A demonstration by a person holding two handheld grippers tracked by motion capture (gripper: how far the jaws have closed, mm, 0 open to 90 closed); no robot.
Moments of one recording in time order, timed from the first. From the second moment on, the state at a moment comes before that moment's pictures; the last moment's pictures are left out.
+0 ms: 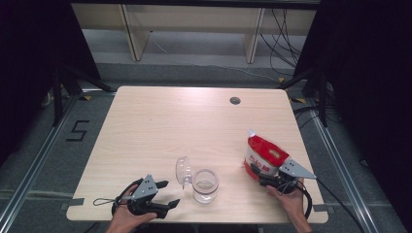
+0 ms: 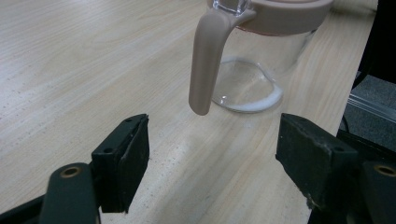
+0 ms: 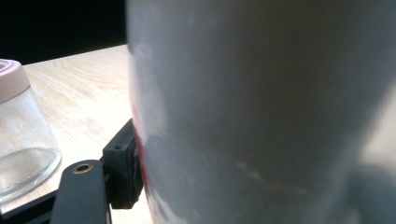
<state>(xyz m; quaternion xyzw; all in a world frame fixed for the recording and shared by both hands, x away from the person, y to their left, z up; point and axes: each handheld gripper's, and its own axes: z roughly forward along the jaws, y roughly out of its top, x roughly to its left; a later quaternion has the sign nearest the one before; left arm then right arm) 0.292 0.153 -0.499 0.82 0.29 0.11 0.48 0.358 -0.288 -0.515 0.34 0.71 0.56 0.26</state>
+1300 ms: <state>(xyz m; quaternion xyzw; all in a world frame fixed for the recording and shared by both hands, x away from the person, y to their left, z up) 0.292 0.152 -0.499 0.82 0.29 0.11 0.48 0.361 -0.284 -0.515 0.32 0.71 0.57 0.26</state>
